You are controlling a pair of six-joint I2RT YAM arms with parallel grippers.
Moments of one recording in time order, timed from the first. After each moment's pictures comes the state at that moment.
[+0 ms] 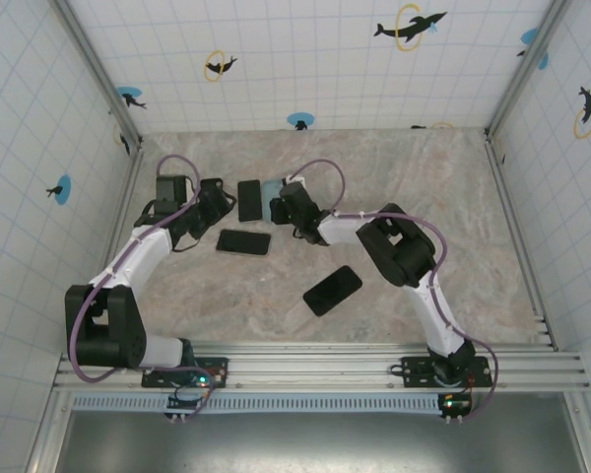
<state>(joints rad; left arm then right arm) -0.08 1.39 0.89 -0.32 0.38 -0.65 0.78 2.30 1.48 0.24 0.15 0.54</state>
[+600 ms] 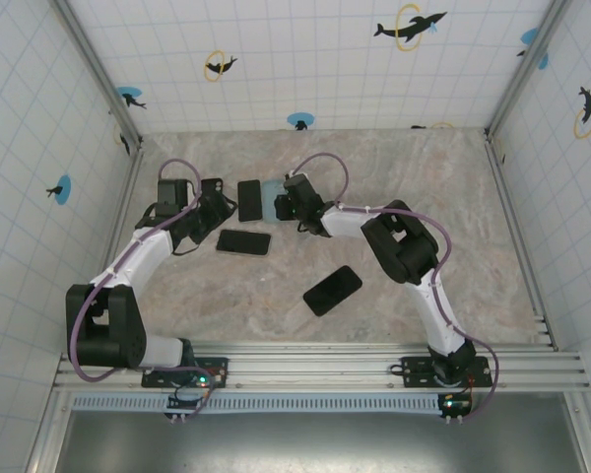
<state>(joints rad) -0.08 1.39 0.87 -0.33 0.39 -0.65 0.75 2.30 1.53 0.11 0.09 0.53</state>
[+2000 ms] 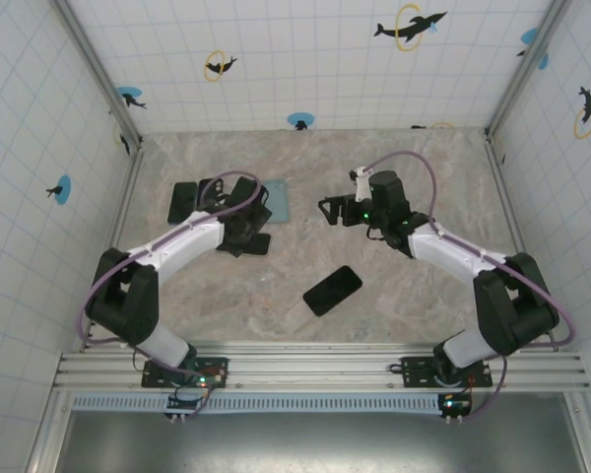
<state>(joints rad) -0.54 1.60 1.10 -0.63 -0.20 -1.35 0.51 1.48 0.88 0.07 -0.25 0.35</state>
